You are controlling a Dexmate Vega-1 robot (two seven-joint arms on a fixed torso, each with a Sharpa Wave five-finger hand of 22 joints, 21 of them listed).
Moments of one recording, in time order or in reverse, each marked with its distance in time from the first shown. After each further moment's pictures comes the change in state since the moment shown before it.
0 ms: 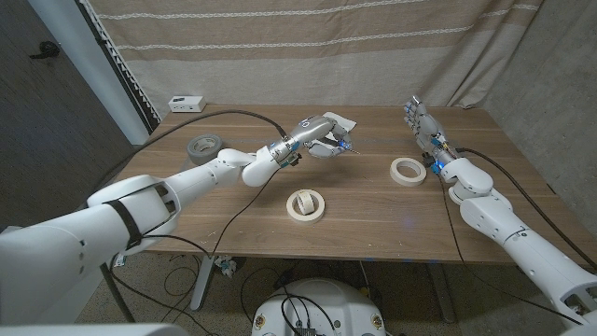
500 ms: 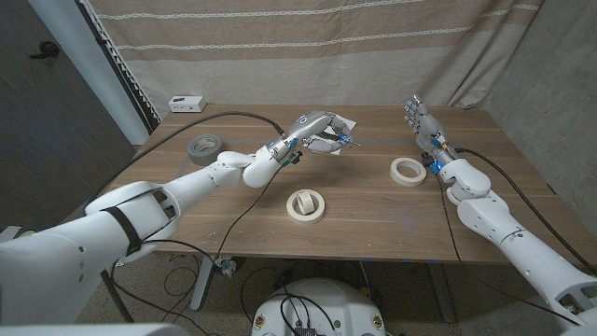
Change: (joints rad) left arm 0.043 0.003 -0.065 -0.045 -0.049 -0.020 -0.007; left_hand 0.000 0.000 0.000 0.000 0.000 0.000 0.000 0.000 0.000 0.002 0.002 0.003 -0.005 0.000 0.000 0.004 0.000 -0.004 -0.003 0.006 -0.018; right arm 0.009 0.028 -0.002 0.032 -0.002 0.034 -0.001; right_hand 0.000 0.000 0.000 0.000 0.000 0.000 0.000 0.000 0.000 0.000 0.000 0.000 0.000 0.000 0.000 0.000 0.000 0.000 0.000 0.000 -0.002
